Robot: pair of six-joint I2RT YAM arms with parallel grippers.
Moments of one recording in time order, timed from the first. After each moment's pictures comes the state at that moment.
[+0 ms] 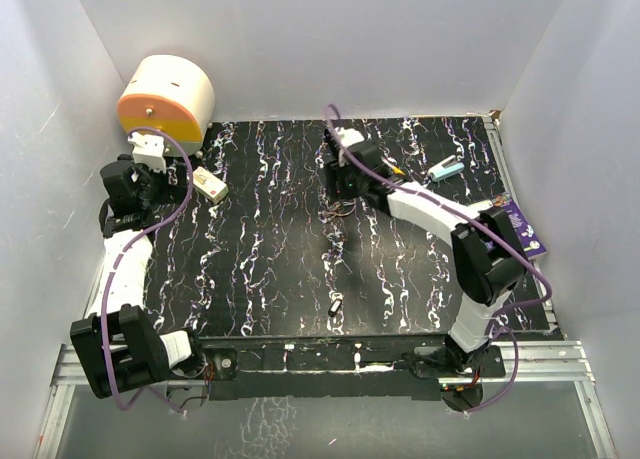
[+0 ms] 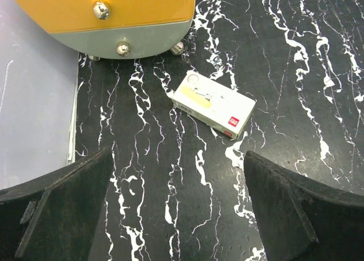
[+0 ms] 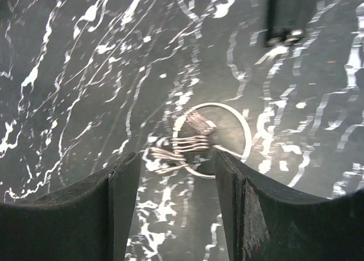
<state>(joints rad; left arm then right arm) 0.27 1.19 0.87 -0.05 0.29 0.28 0.50 1.76 1.26 -0.10 -0.02 0.15</state>
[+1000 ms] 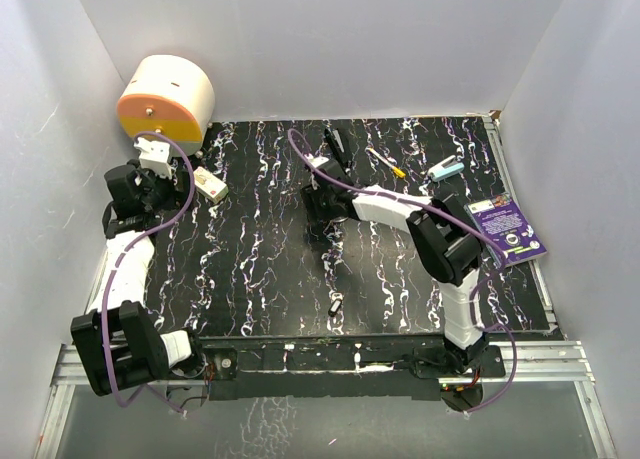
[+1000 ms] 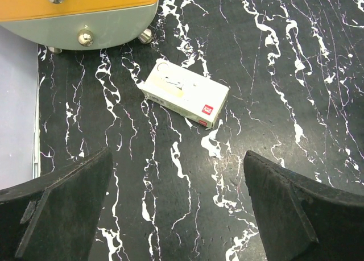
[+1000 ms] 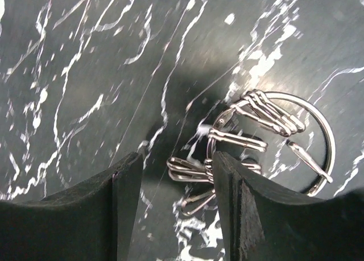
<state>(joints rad) 0.27 1.20 0.83 -0.06 0.39 0.27 0.65 2.05 1.42 -0.21 0.00 0.23</state>
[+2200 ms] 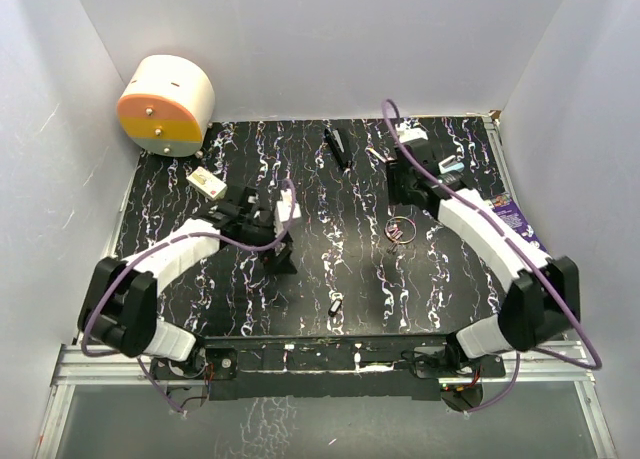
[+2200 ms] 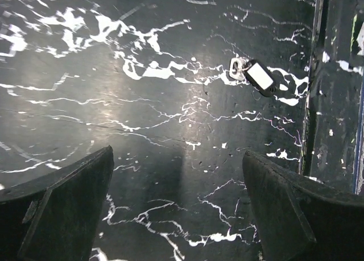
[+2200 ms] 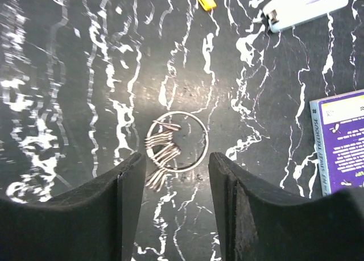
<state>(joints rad) -0.40 1.39 0.86 -0.43 0.84 0.62 0.39 1.46 1.21 -0.60 0.31 0.15</state>
